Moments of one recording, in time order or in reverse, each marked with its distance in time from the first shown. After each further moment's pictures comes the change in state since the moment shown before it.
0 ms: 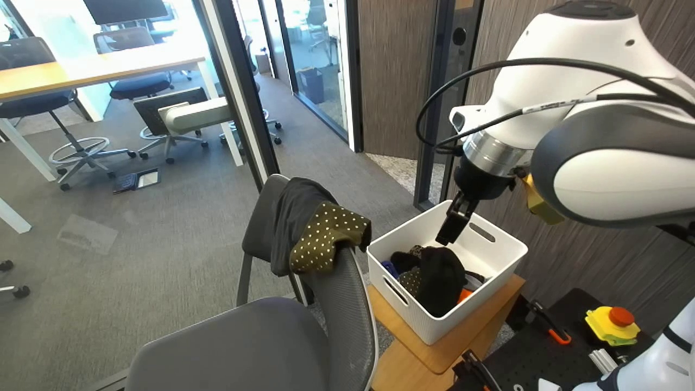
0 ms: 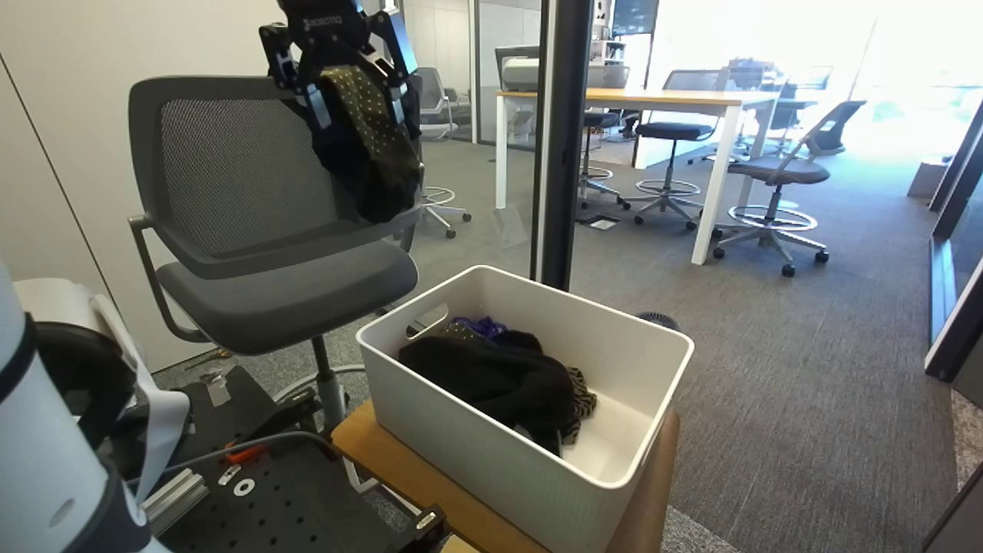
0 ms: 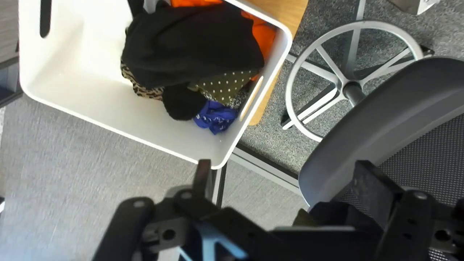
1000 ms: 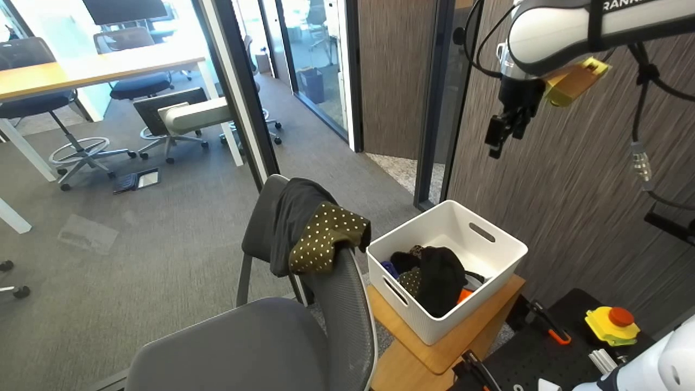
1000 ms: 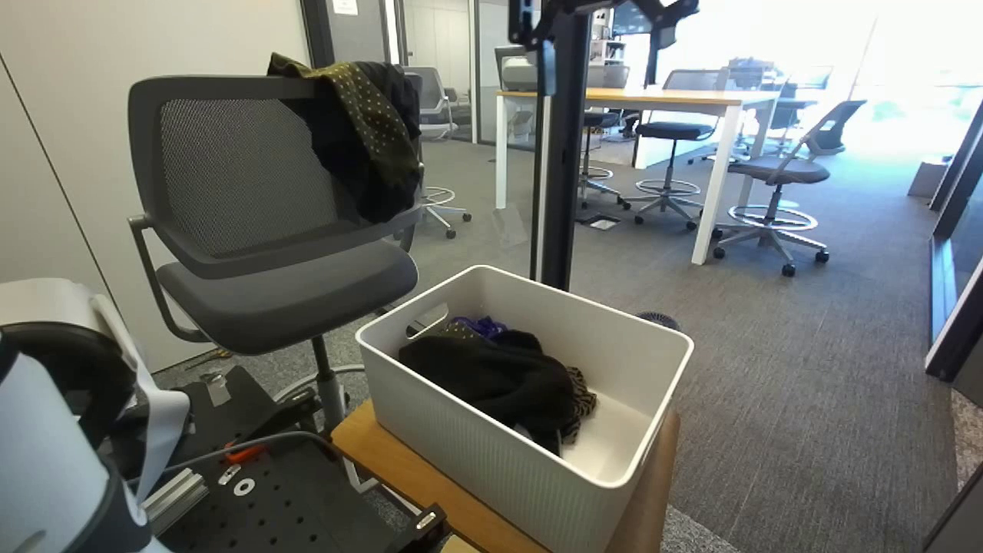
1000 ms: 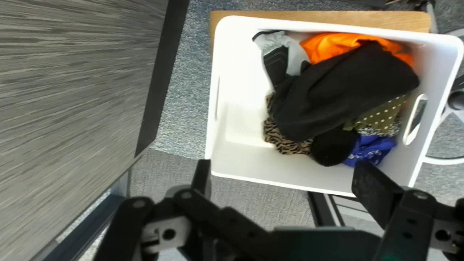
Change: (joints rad) arm -0.310 0.389 -0.245 0.433 -0.234 -0.255 -0.099
